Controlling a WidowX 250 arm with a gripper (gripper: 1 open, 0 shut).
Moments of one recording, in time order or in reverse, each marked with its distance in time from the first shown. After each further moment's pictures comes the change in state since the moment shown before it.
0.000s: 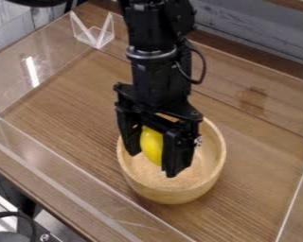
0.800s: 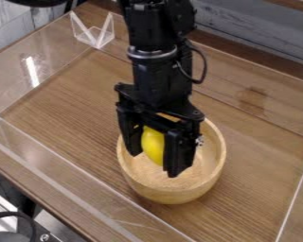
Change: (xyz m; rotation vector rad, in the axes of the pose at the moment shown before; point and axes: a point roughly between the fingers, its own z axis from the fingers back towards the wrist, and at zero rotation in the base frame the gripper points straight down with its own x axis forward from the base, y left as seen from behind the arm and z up) arm 0.001 -0.001 0.000 -0.007 -0.006 0.003
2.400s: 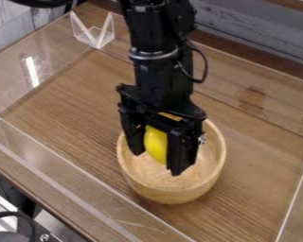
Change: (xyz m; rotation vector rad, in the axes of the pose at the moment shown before) arm 0.005 0.001 -0.002 -0.008 -0.018 0.017
